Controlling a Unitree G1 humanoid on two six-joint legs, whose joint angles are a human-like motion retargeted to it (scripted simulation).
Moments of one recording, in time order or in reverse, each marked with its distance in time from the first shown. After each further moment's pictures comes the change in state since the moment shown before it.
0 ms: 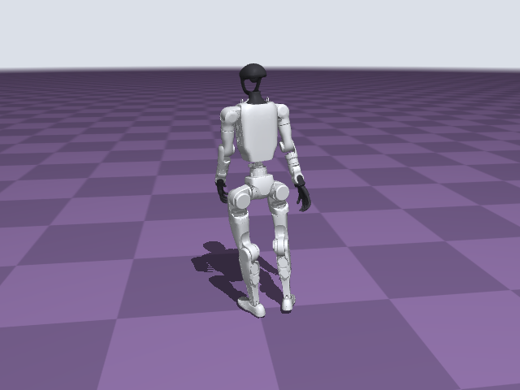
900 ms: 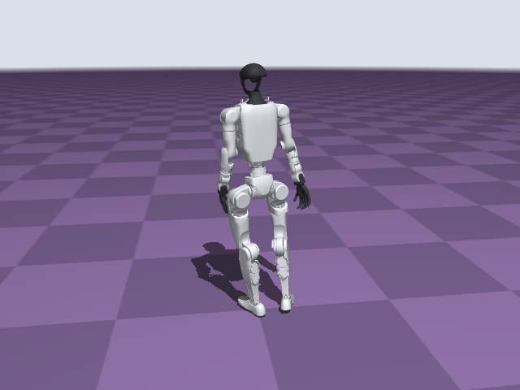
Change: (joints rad) left arm 0.269 0.016 0.129 -0.066 0.025 0.074 0.006; right arm -0.046 -0.043 -0.015 0.000 -0.300 -0.059 0.053; waist -0.033 -0.013 -0.015; left_leg 0.016 -0.012 -0.018 0.006 -0.003 0.010; right_leg 0.030 0.005 -0.028 -0.009 0.007 0.000
